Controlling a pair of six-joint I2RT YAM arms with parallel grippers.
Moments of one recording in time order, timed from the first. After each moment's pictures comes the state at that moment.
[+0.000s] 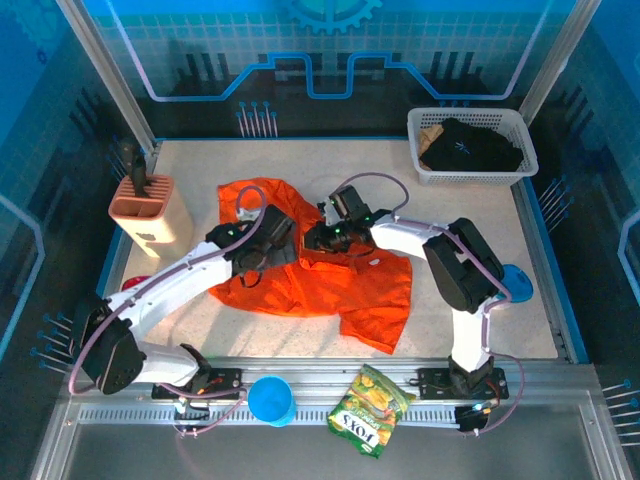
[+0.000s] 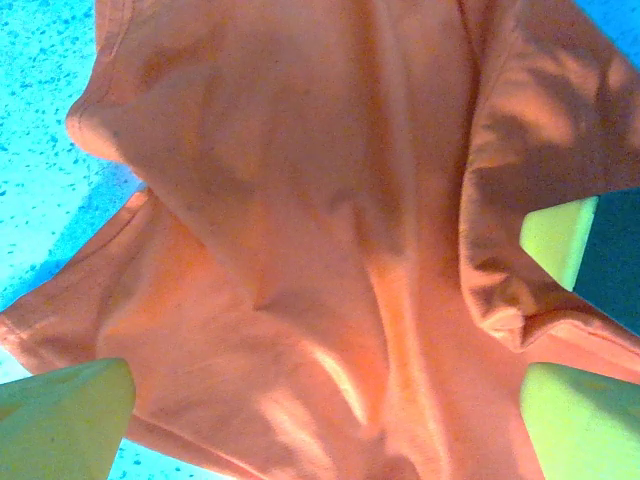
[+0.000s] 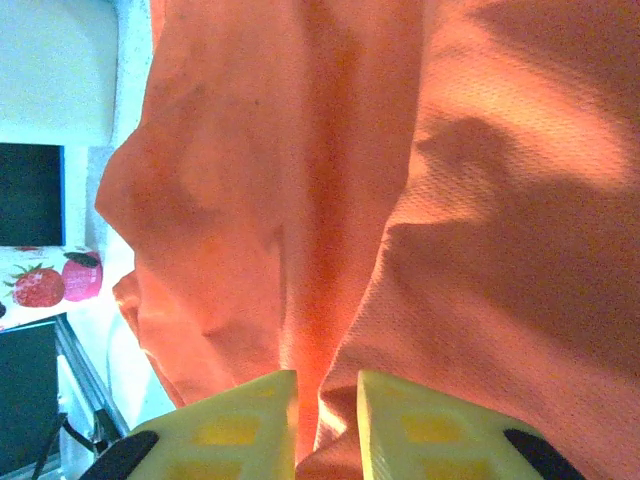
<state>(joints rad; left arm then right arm) -0.65 1.35 1.08 -0.91 -0.36 -0.88 0.62 1.97 1.25 -0.17 -0.53 0.70</state>
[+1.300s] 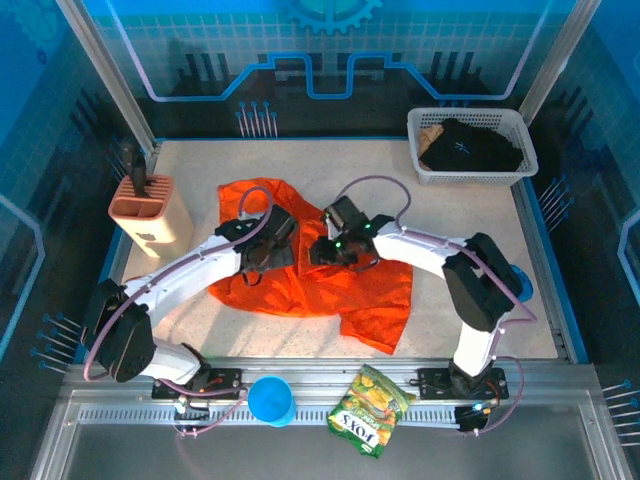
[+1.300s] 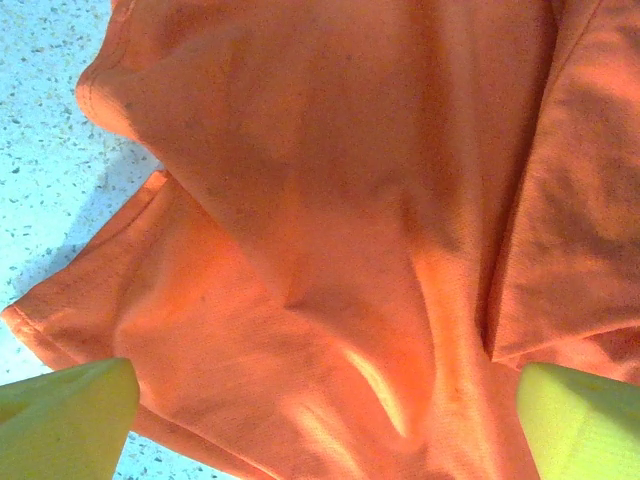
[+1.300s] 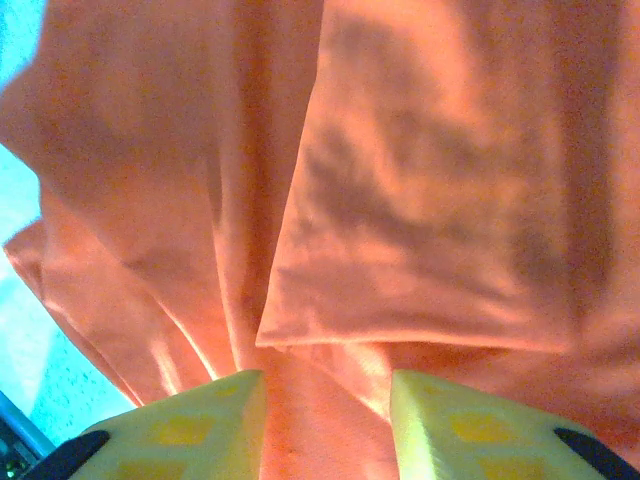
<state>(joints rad) -0.61 1.43 1.08 -0.92 -0.34 -0.87 0.67 1.77 1.23 -0.46 -0.26 0.62</state>
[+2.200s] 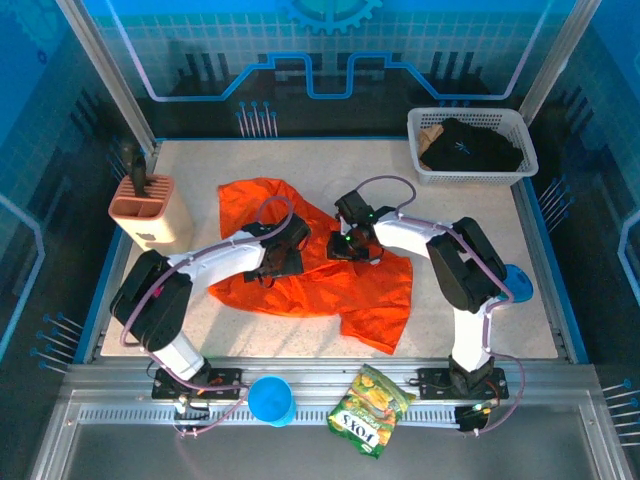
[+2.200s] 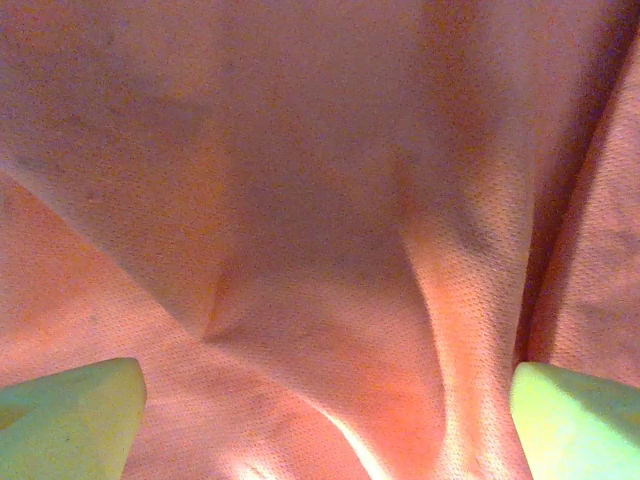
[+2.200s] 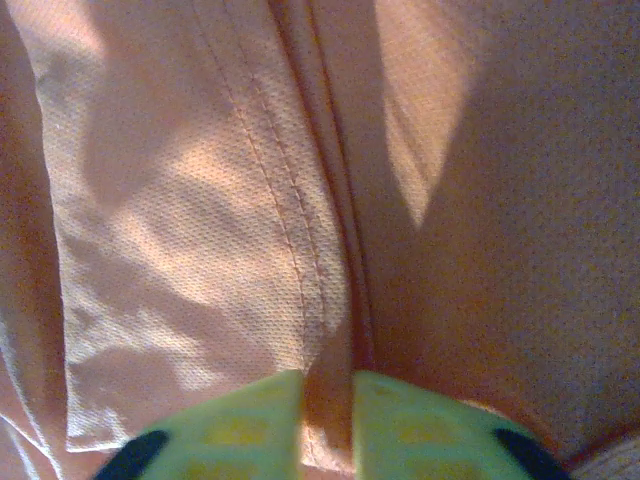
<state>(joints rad) -0.61 1.65 1.04 -0.79 -0.27 -0.87 0.59 1.95 1.26 -0.48 -0.26 0.61</state>
